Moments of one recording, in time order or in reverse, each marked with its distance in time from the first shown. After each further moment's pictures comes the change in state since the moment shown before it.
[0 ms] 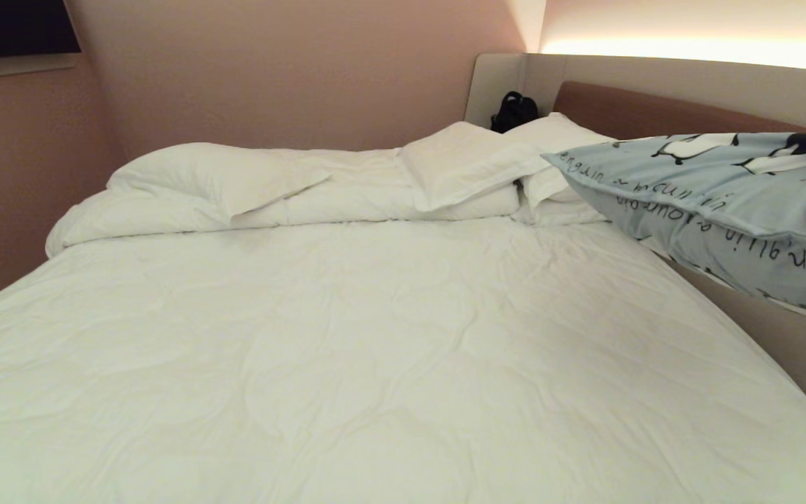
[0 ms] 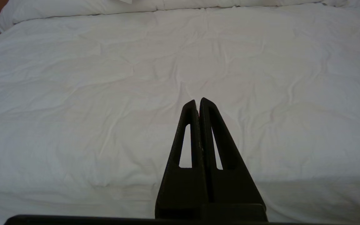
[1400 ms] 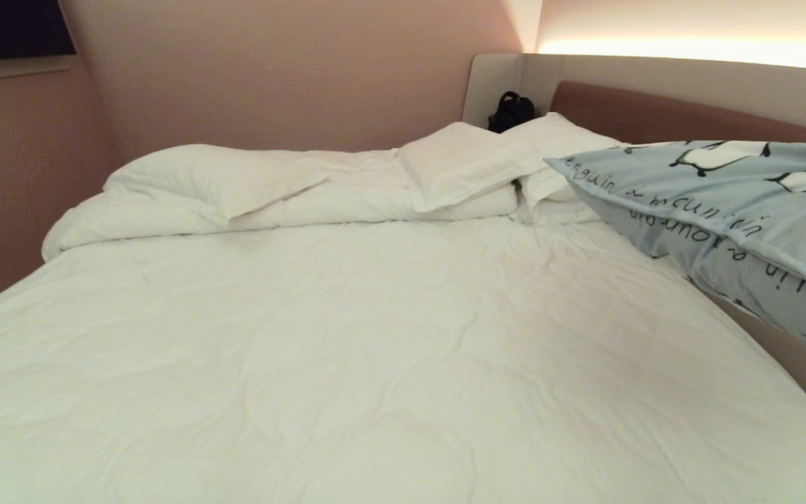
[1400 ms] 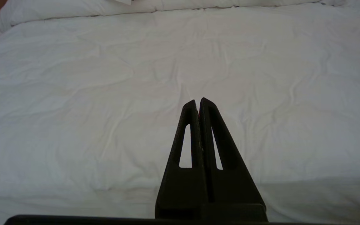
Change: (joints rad) left arm 0.000 0.000 0.000 0.000 0.000 -0.002; right arm 0.010 -0.187 0.167 0.010 0.011 0.008
